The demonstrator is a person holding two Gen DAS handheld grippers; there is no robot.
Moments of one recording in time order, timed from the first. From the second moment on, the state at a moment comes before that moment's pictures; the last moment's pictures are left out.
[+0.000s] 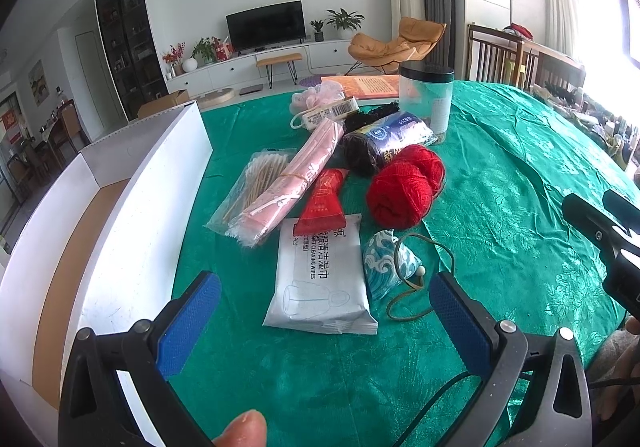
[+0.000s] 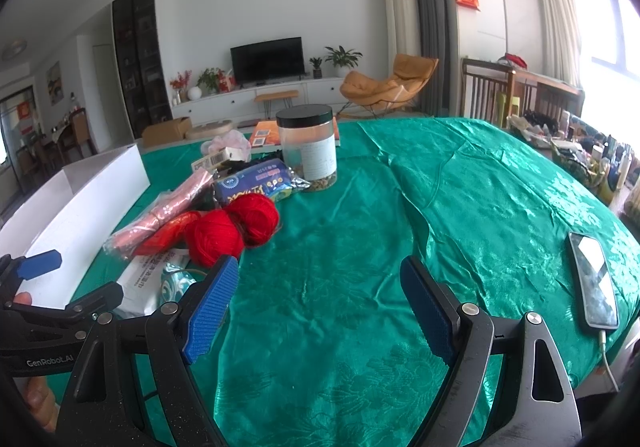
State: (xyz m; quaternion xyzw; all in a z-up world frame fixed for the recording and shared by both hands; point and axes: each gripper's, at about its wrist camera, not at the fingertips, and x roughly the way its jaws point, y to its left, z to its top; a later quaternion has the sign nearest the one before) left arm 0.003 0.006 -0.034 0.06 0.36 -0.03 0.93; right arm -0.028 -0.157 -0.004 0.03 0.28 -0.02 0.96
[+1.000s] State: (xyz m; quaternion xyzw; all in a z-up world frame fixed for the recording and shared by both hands) left arm 0.005 0.009 -0.044 0.07 0.37 -0.02 0.92; right arm -0.027 -0.163 -0.005 0.04 0.29 -0.01 0.96
